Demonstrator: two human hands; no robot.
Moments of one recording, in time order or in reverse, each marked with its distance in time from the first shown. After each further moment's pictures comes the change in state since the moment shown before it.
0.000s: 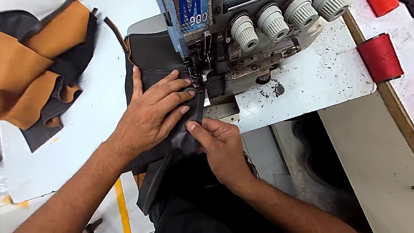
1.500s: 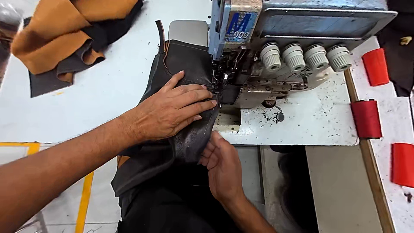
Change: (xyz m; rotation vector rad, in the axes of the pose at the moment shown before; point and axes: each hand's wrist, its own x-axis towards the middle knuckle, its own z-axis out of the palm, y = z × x) left_hand -0.014 0.008 0.011 0.068 -0.009 0.182; right_hand -0.025 0.022 -0.023 0.154 -0.149 0.113
